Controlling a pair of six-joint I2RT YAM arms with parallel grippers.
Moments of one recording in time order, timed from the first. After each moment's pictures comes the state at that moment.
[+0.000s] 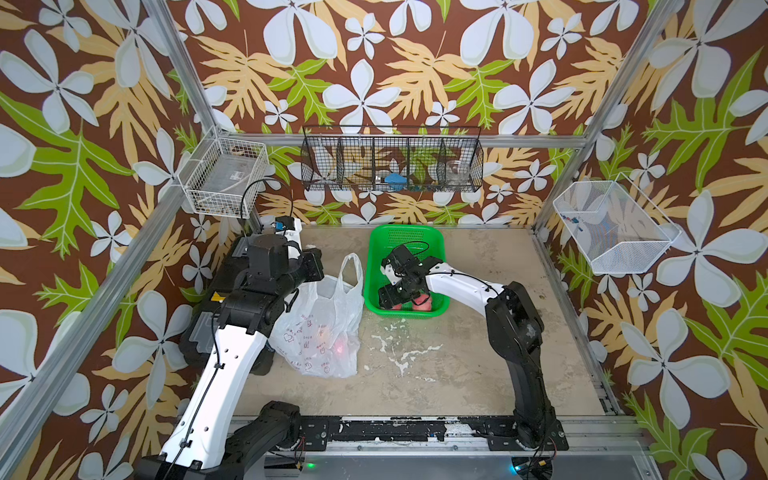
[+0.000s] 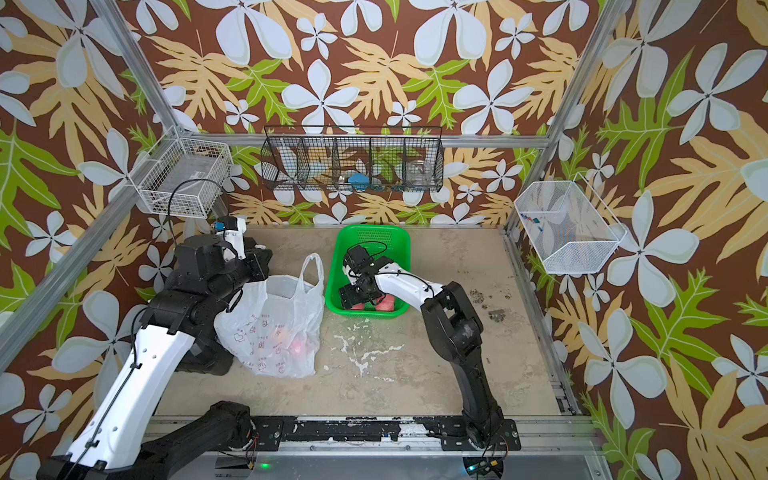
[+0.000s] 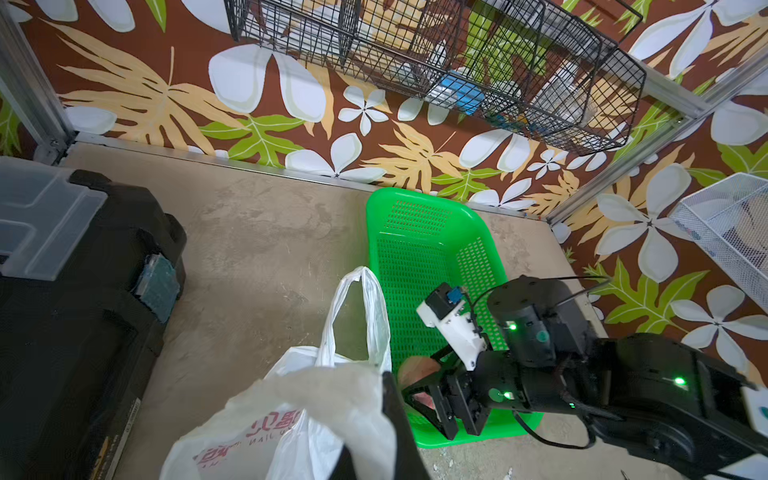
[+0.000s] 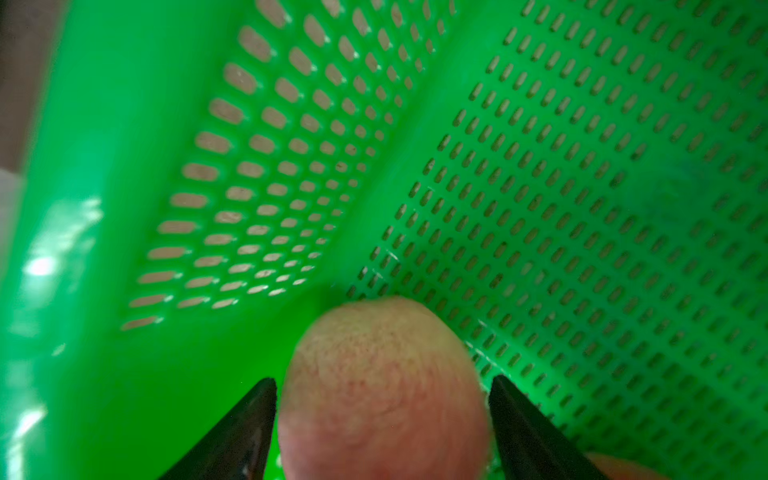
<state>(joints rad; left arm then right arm) -0.19 1.06 1.25 -0.61 0.13 -0.37 0.67 2.17 1.71 -0.74 -0.14 0.21</state>
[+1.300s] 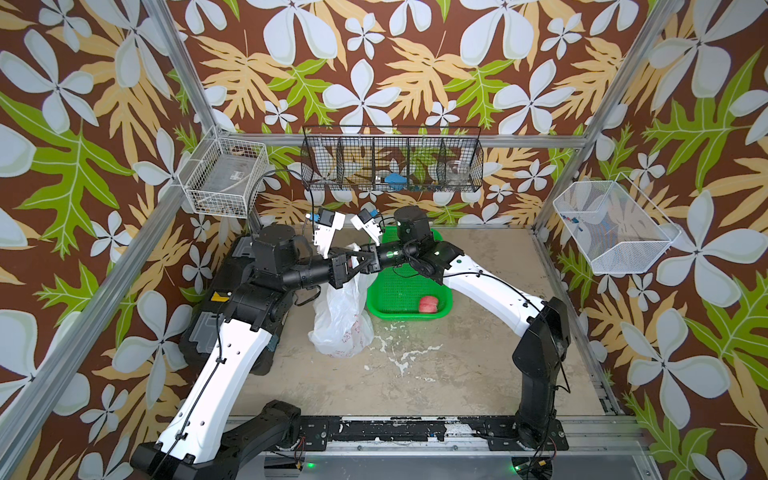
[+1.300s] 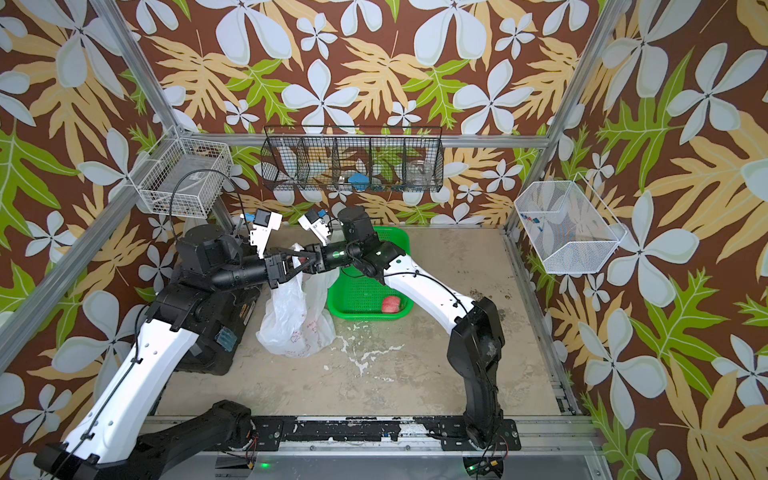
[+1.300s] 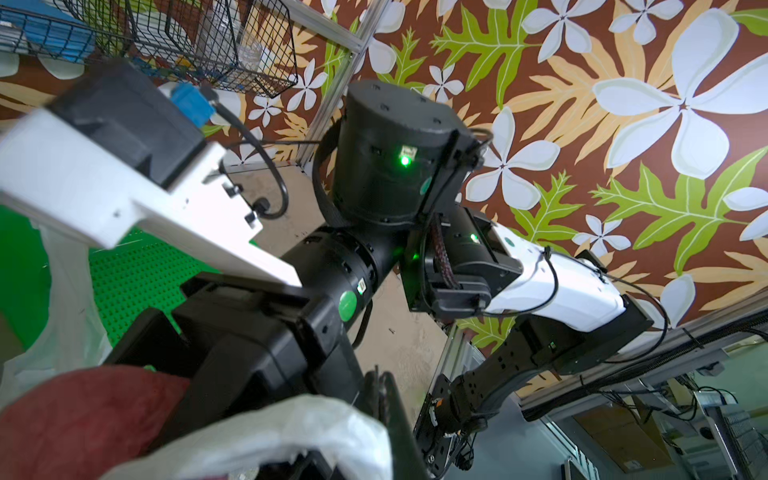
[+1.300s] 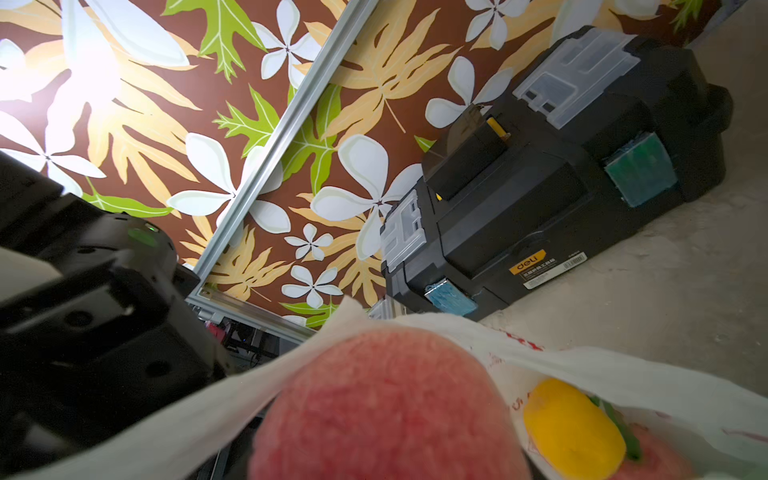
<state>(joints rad) -0.30 1.08 1.29 -0.45 0.80 -0.43 0.76 1.95 1.85 -0.21 -0.94 0.60</state>
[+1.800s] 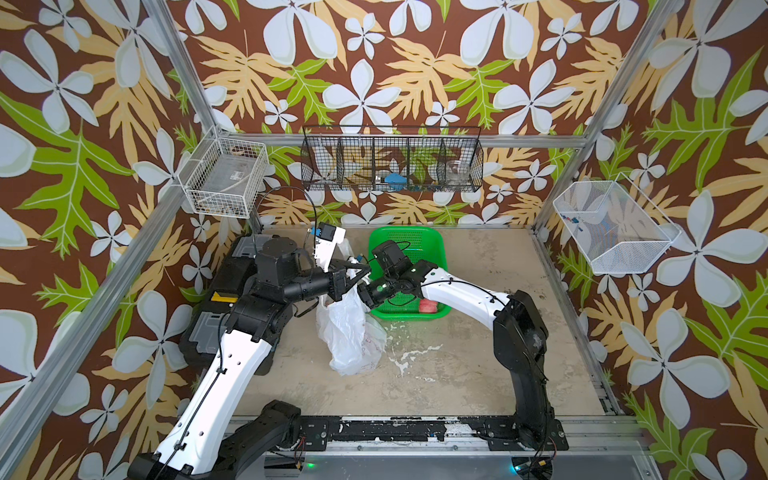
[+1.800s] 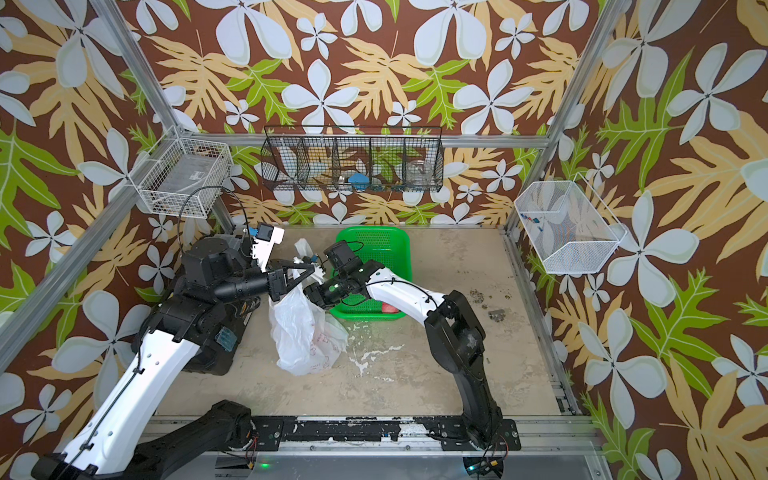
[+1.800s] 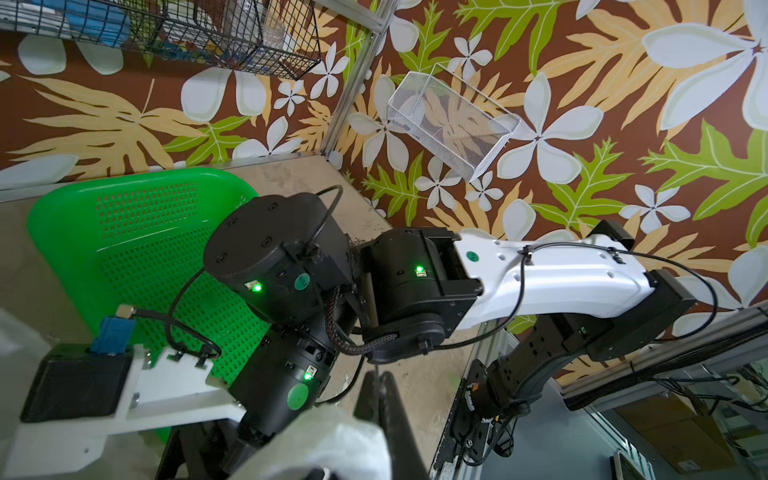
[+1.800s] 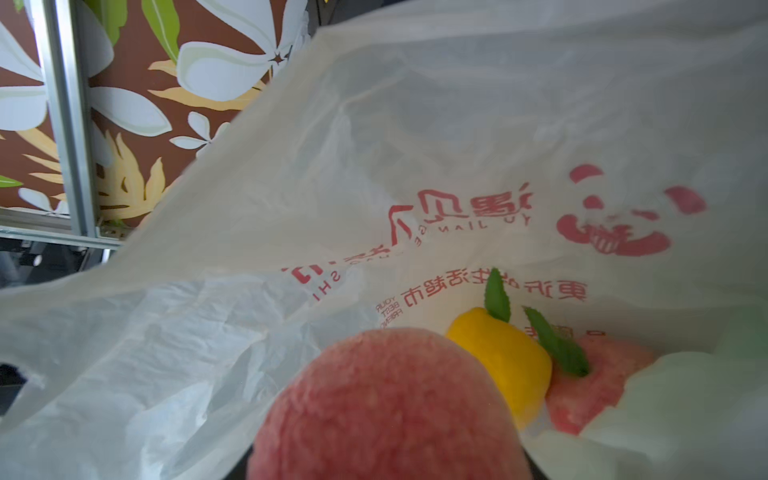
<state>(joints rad) -0.30 1.02 1.18 -0.45 0.73 -0.32 0.80 2.08 1.77 -0.49 -0.88 0.38</state>
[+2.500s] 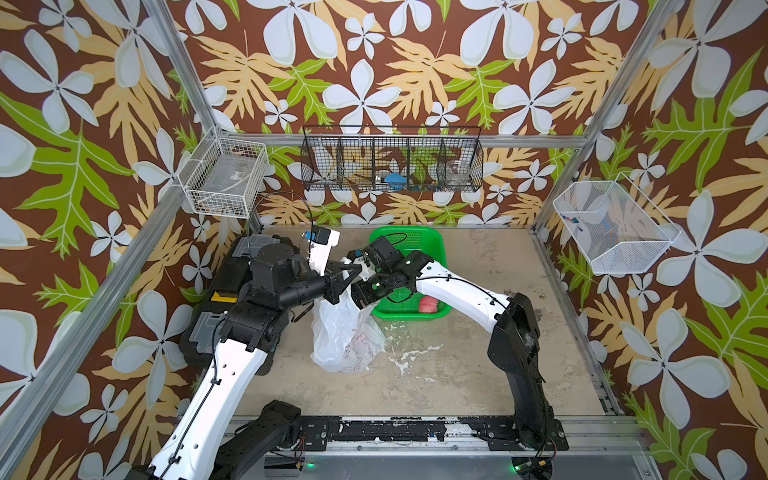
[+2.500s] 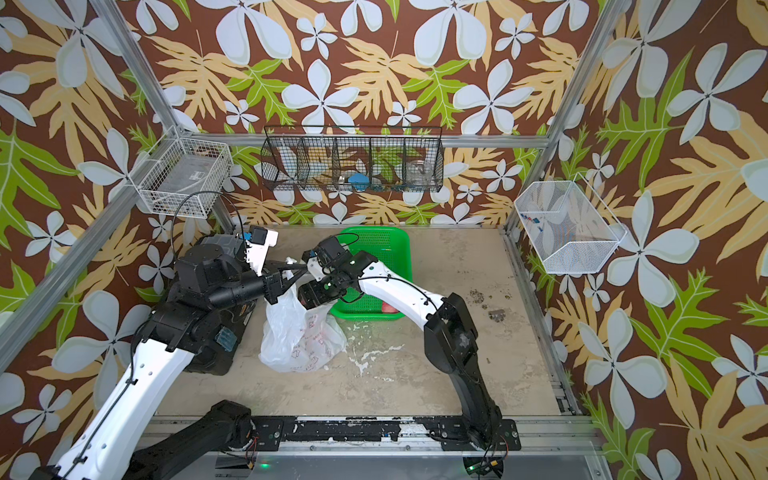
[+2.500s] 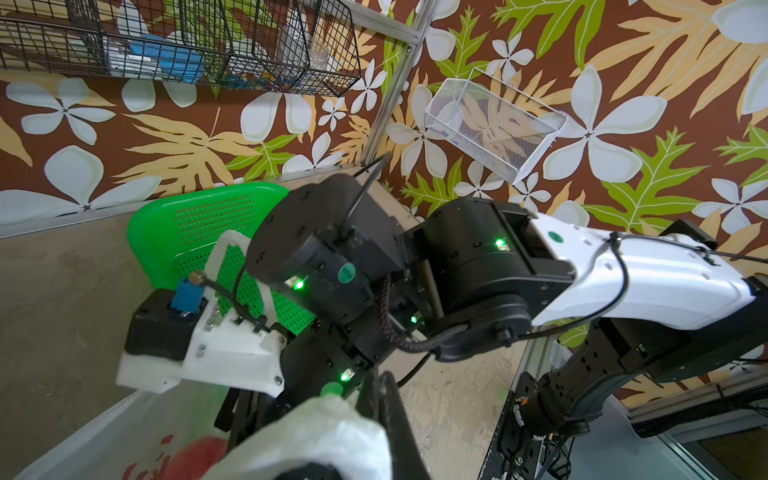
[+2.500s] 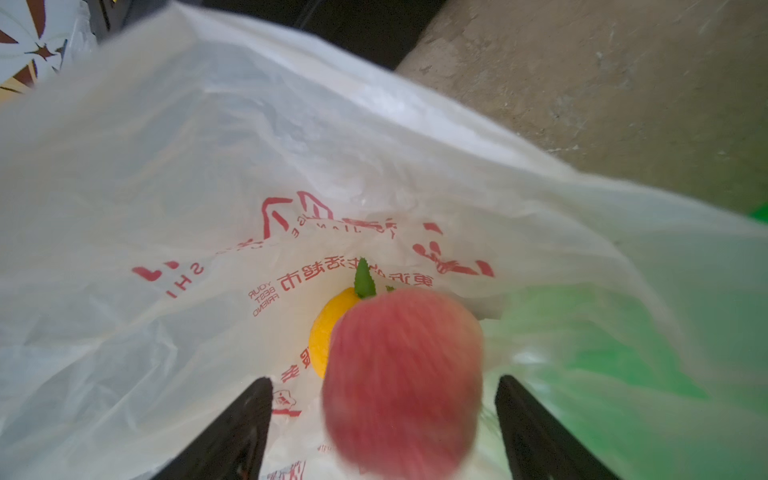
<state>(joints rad) -0.30 0.97 1.16 -0.49 0.61 -0.25 0.82 2.07 1.95 -0.79 -0.43 0.27</state>
